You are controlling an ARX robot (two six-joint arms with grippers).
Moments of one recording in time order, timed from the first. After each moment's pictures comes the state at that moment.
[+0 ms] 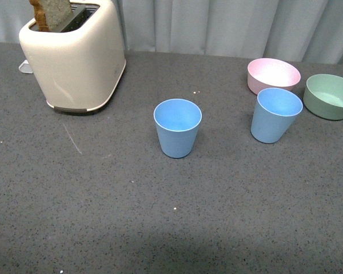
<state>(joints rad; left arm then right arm) 0.00 0.08 0.02 0.05 0.00 -0.01 0.00 0.00 0.00 0.00 0.00 0.00</state>
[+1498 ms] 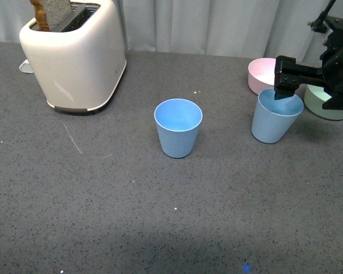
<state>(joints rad) 0.00 0.00 0.02 0.00 0.00 -0.01 0.09 2.11 1.28 -0.20 -0.02 0.23</state>
